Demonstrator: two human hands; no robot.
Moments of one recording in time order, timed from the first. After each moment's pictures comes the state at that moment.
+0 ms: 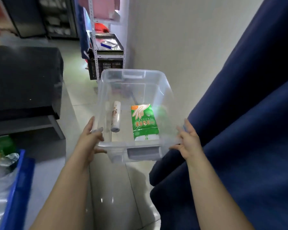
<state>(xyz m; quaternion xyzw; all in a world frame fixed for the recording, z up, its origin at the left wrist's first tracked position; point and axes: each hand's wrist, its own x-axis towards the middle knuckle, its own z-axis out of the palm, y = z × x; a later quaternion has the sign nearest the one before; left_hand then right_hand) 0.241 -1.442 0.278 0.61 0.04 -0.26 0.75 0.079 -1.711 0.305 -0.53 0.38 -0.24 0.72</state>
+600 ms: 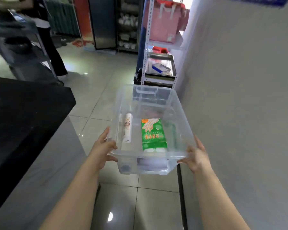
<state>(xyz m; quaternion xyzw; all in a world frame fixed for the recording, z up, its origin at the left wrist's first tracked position) 0.559 -1.616 0.258 0.63 0.16 -0.16 0.74 0.505 -1.939 0.255 -0.56 0.30 -0.07 0.77</state>
